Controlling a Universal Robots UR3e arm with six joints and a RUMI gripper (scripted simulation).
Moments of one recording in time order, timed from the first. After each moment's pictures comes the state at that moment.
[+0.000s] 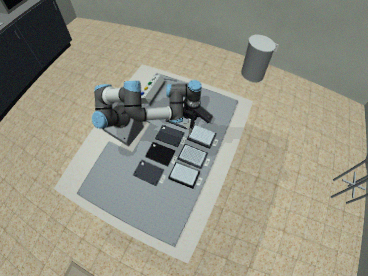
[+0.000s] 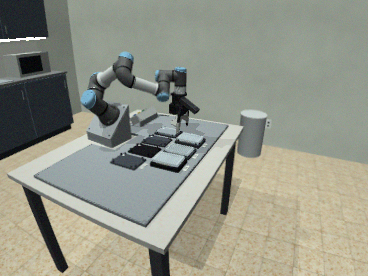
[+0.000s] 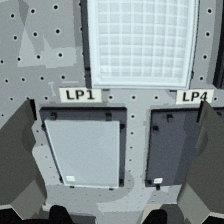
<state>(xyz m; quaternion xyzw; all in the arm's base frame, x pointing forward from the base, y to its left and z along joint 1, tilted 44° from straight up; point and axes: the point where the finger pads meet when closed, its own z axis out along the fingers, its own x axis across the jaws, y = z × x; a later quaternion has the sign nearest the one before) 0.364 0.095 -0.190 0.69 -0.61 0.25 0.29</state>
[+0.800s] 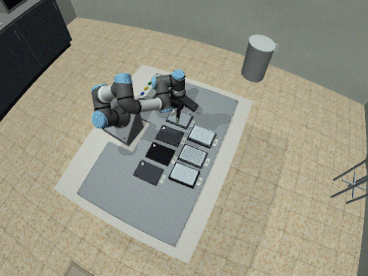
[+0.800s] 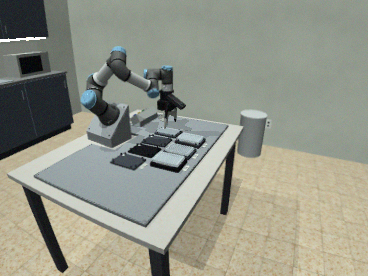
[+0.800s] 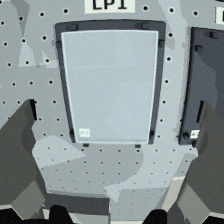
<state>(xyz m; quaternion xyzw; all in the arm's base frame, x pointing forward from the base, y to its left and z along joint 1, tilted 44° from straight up) 0.266 0.111 -0.206 0.69 -0.61 0.25 0.28</state>
